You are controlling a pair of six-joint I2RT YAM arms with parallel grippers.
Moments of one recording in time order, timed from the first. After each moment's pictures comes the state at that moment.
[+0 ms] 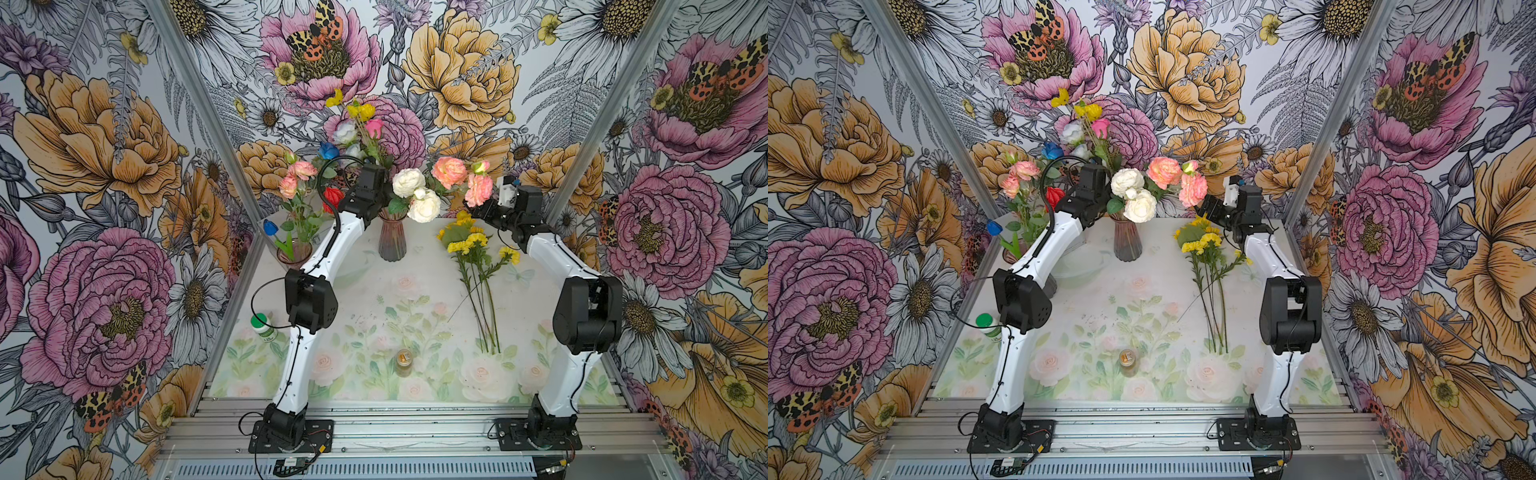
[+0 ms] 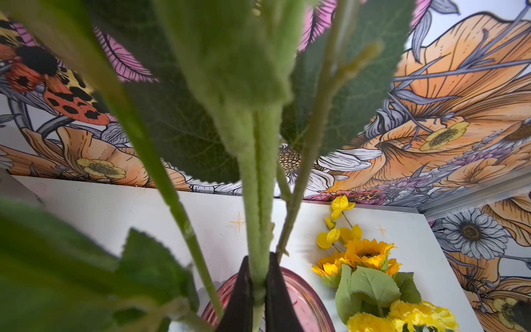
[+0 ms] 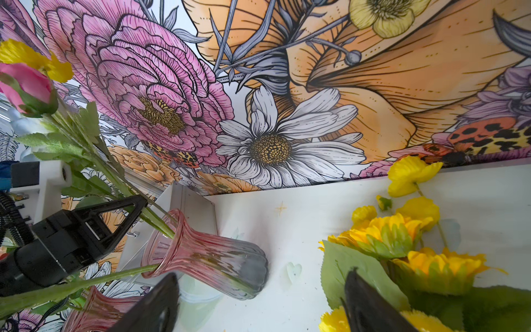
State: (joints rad) left arm -0.40 2.35 2.47 -0.60 -0.12 -0.45; right arm 0.01 1.93 1.61 -0.04 -0.58 0.54
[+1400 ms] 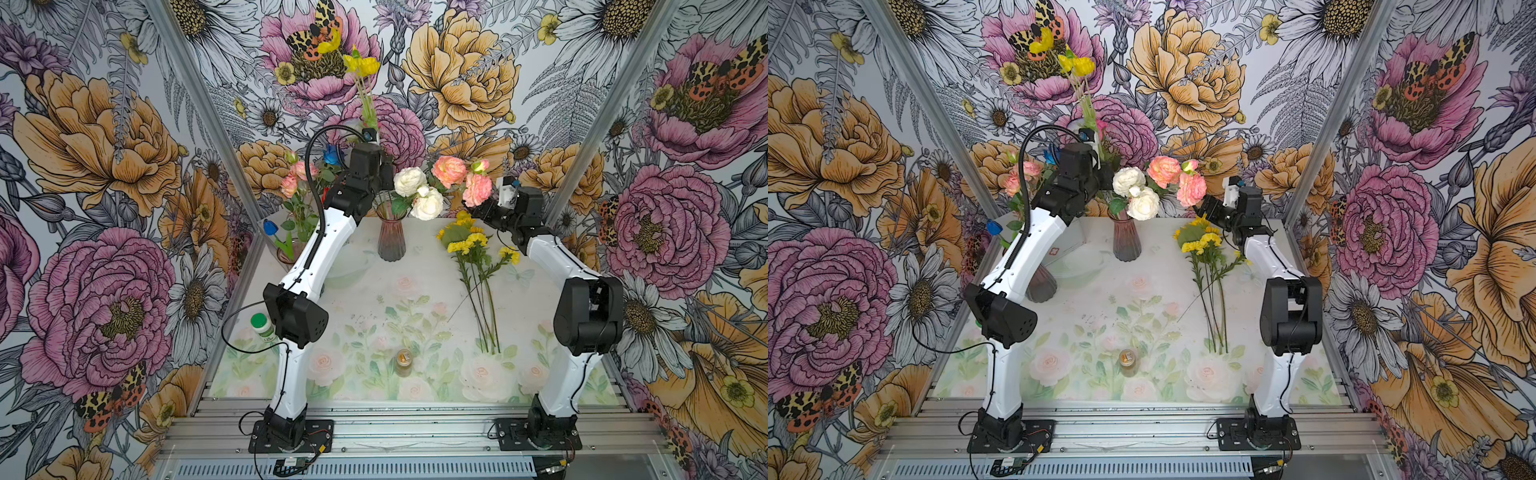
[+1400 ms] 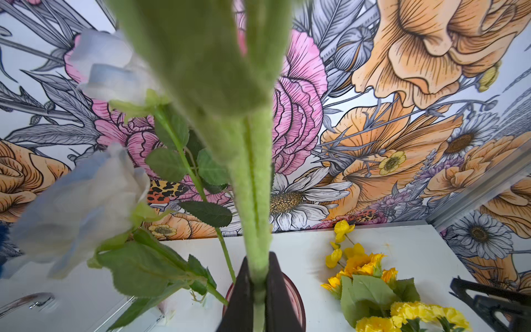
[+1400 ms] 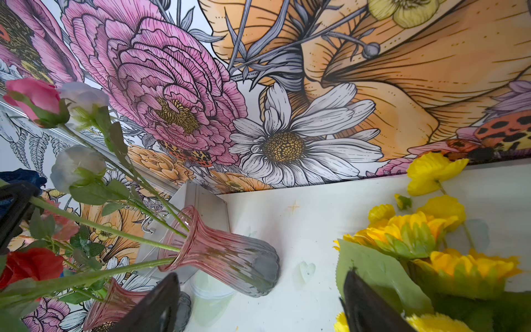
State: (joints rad) left arm -0.45 2.13 2.46 -0.64 -0.25 -0.20; right arm 0.01 1.92 1.58 0.02 -0.63 0.58
